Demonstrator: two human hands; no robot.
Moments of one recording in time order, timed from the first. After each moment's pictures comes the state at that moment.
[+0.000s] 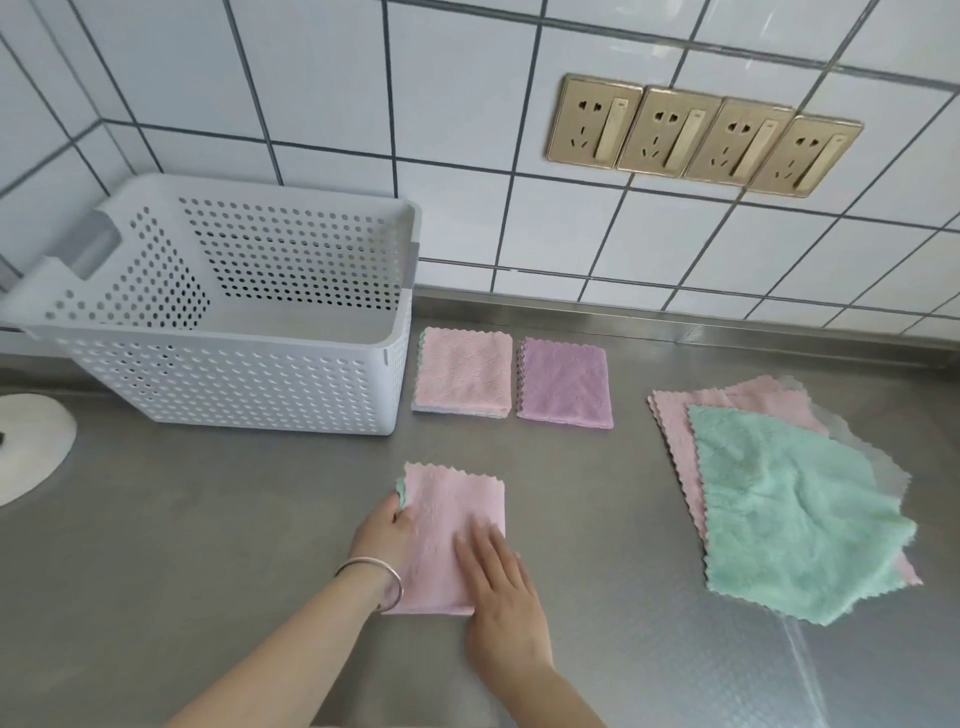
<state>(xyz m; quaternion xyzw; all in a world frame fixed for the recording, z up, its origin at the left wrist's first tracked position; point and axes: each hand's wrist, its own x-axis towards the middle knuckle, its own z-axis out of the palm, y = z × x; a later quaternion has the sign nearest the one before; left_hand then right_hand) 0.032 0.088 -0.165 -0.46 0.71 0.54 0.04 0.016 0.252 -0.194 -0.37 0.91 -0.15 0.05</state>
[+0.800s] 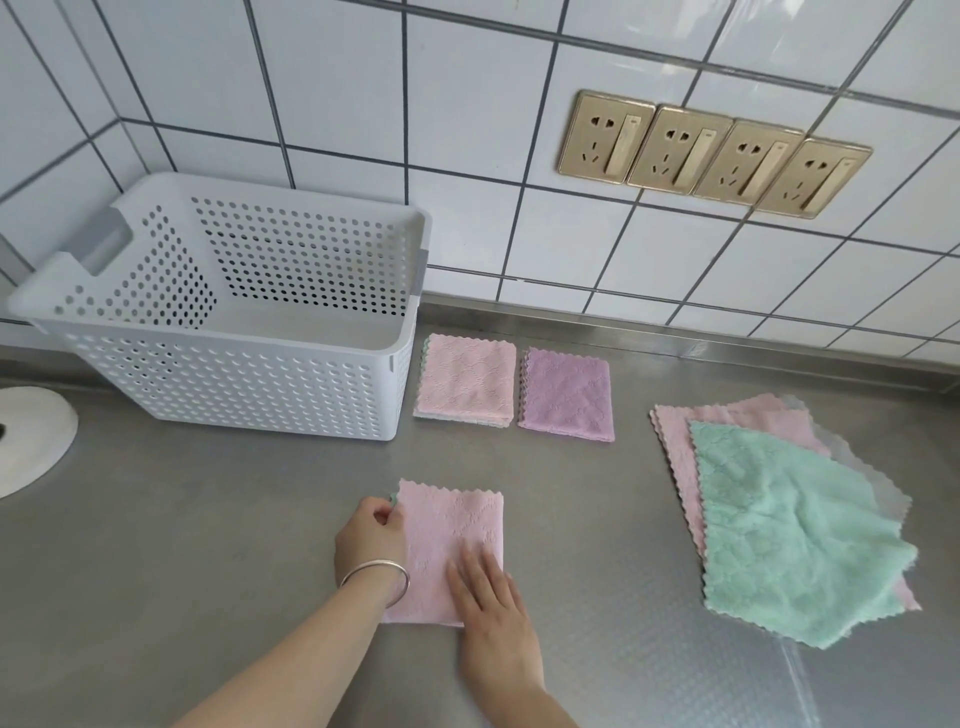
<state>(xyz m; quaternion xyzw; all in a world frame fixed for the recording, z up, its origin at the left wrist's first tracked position) 0.029 0.085 -0.180 -0.56 0.71 0.42 -0.06 0.018 0.256 -0.223 -0.41 0.90 -0.13 0.01</state>
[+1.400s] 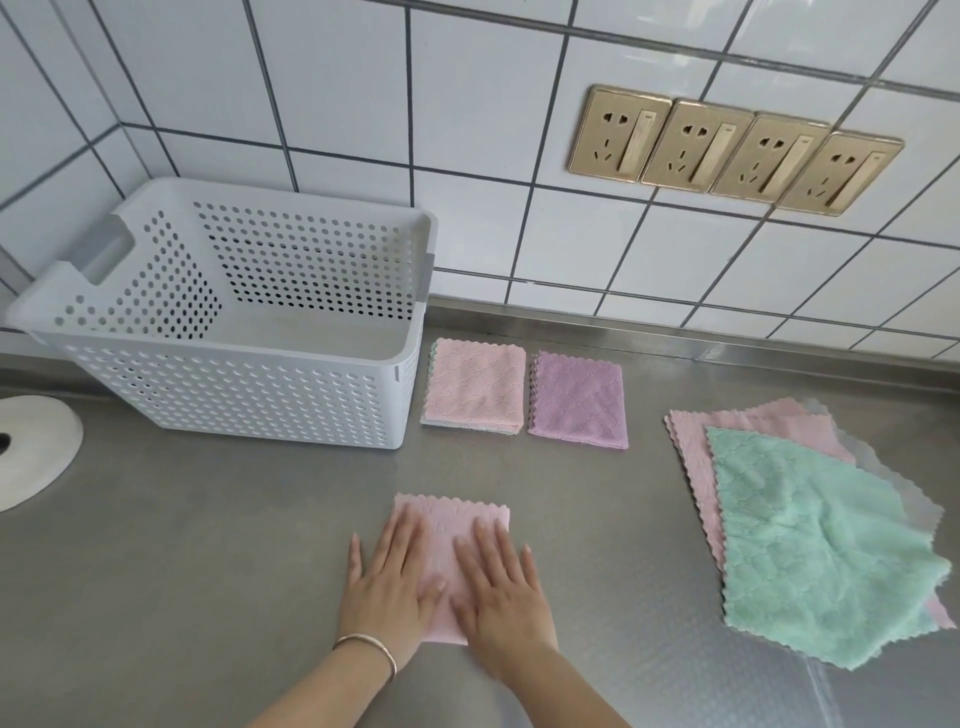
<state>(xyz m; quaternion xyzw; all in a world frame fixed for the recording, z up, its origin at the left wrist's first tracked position) 0.069 0.099 -0.217 -0.23 0.96 0.15 0.08 -0.013 0.240 -0.222 -0.41 0.91 -0.05 0.04</state>
